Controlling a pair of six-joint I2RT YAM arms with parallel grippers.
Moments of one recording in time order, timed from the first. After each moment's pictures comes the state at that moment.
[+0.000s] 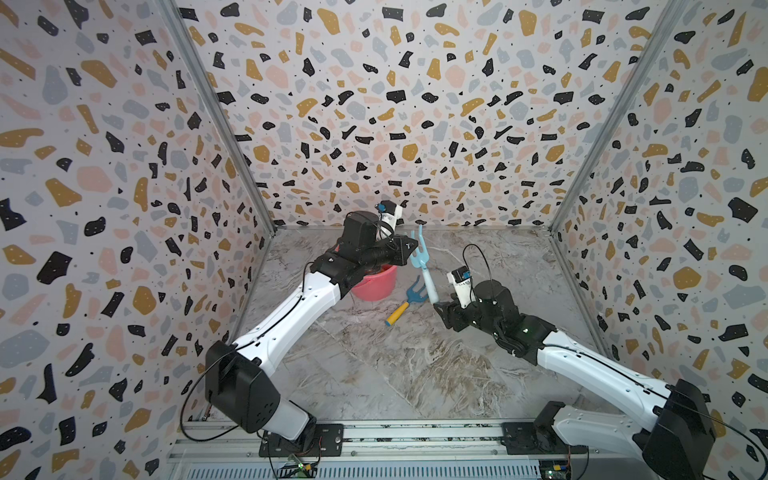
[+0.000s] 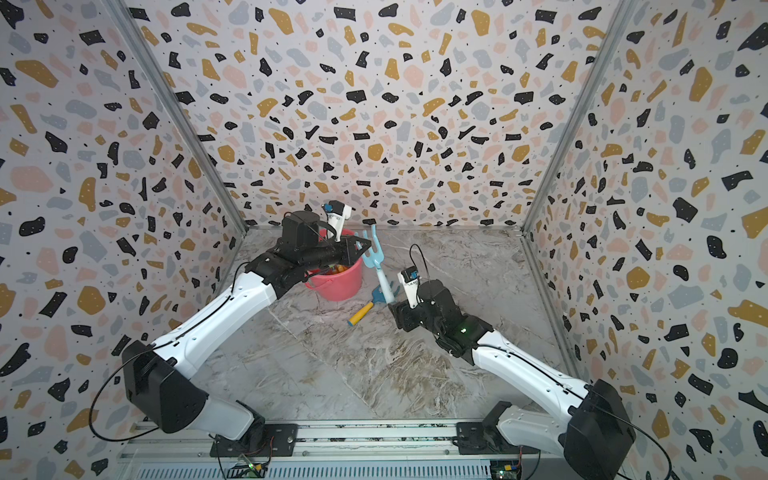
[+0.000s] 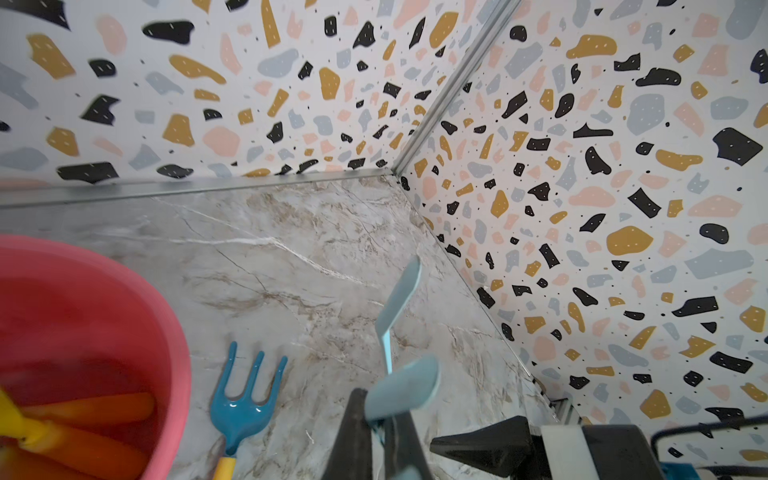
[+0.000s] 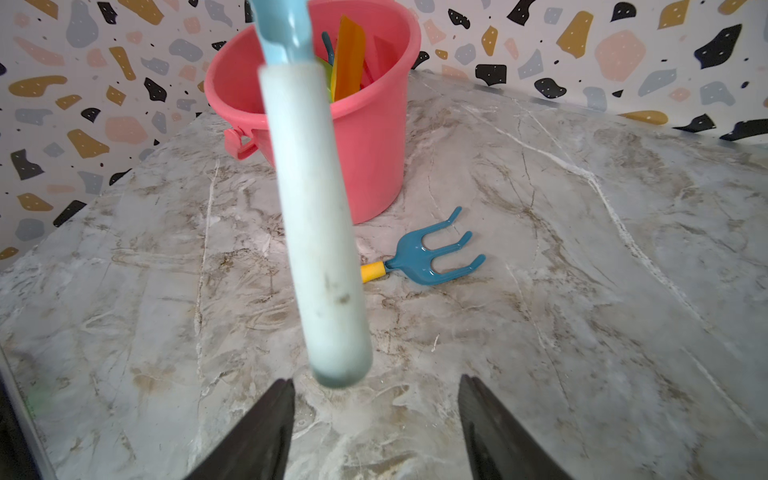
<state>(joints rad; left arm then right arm) -0.51 1.47 1.42 -0.31 0.35 -0.39 0.75 1.14 0.82 -0.19 0.02 0.19</state>
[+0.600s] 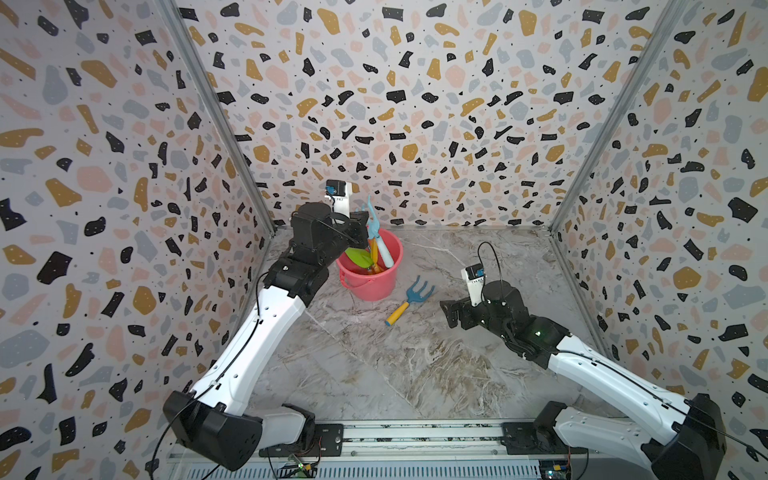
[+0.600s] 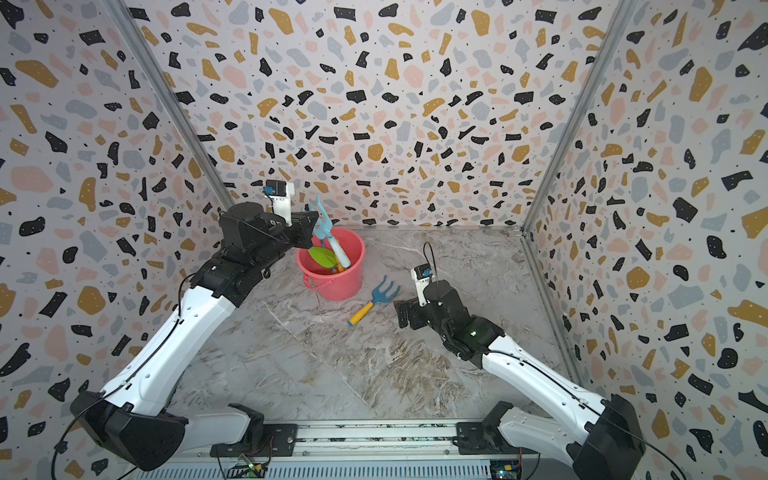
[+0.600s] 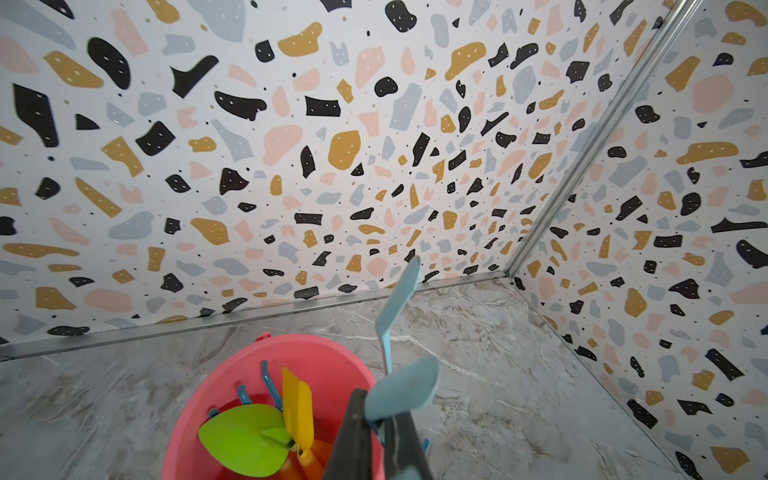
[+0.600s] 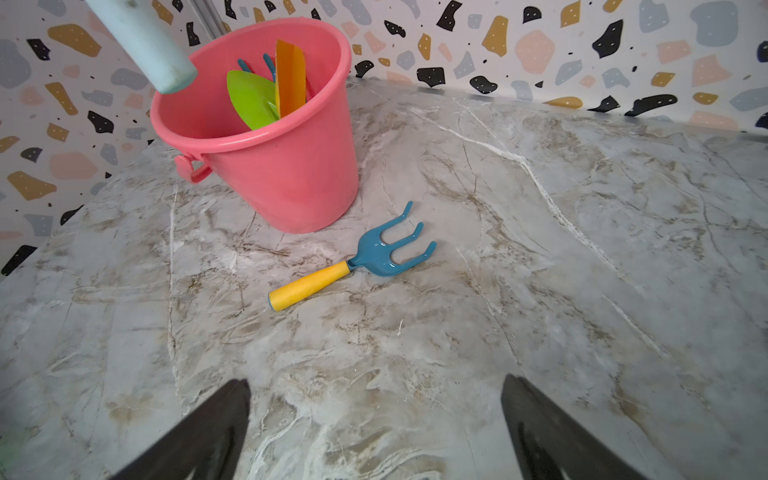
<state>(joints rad) -0.35 1.30 1.42 -0.30 0.08 -0.20 0.75 1.08 0.85 -0.32 0.15 0.28</state>
